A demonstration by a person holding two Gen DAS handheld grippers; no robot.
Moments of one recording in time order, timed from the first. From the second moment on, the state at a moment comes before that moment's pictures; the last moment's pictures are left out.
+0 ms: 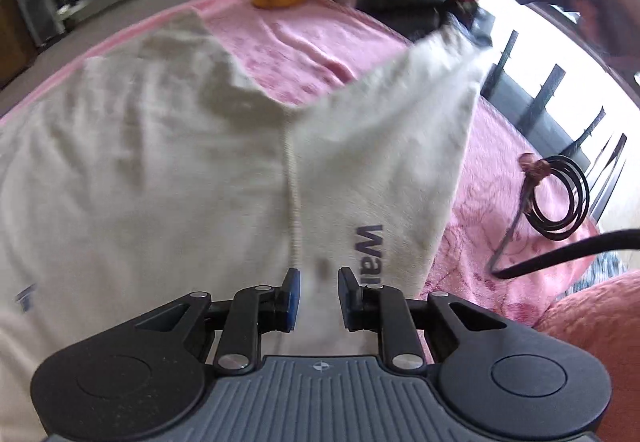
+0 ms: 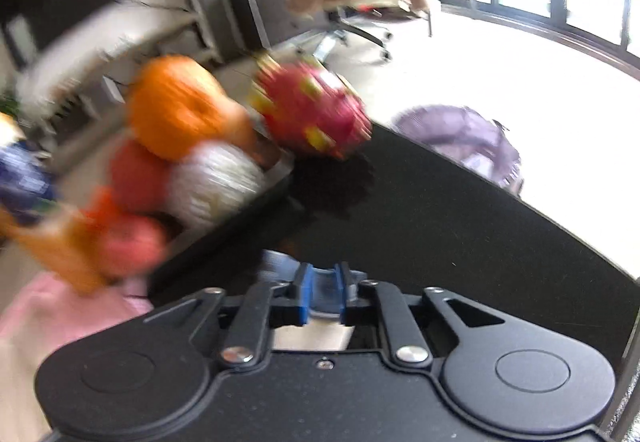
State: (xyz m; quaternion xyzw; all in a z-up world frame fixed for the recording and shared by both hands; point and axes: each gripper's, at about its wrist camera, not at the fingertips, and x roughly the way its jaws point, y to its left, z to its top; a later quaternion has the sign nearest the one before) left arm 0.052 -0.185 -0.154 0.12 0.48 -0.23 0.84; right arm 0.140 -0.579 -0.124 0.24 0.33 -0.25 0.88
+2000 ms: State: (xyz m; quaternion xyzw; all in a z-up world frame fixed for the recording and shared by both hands) left arm 0.265 0.145 -0.082 0.08 0.37 0.10 0.92; right arm 0.168 -0.237 -0.142 0.33 0.35 0.17 0.86
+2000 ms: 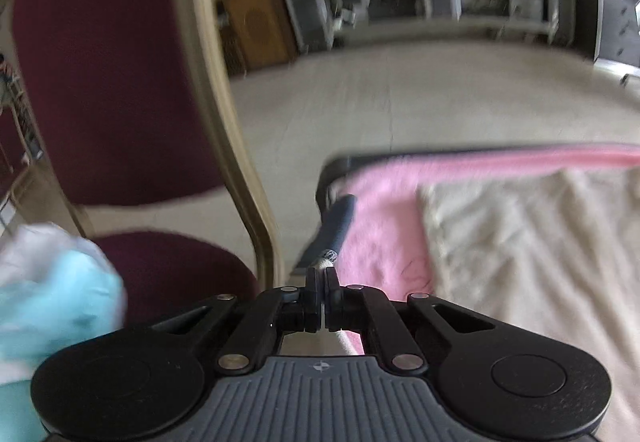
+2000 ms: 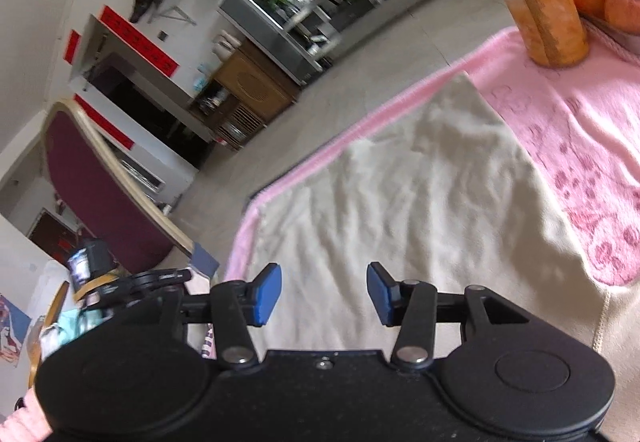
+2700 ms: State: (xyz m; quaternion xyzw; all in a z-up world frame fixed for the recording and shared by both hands) left arm 0.002 0.283 0.051 -0.04 0.17 0.19 0.97; right arm 0.052 -0.136 0.005 0.30 0.27 0.28 0.87
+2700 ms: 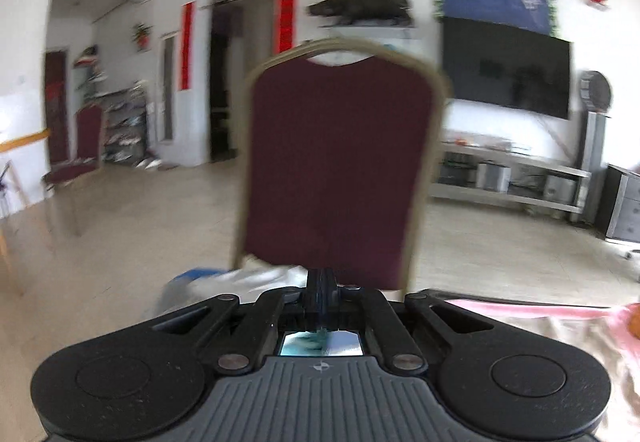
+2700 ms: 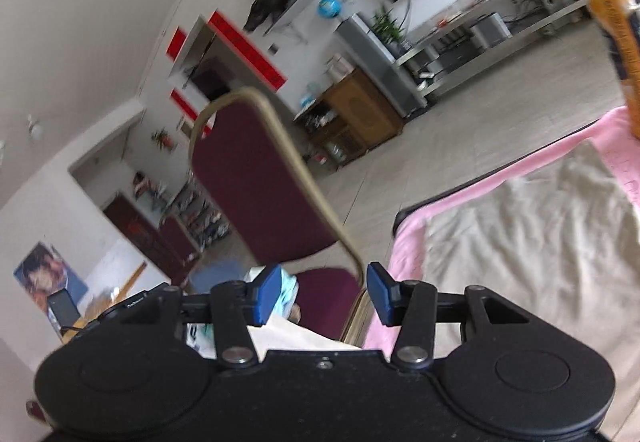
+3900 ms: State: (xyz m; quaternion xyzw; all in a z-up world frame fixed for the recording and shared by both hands) left arm 0.090 0.301 -0.037 0.06 0.33 0.30 0.89; right arm 0.040 -0.134 -0.023 0.31 0.33 0.25 0.86
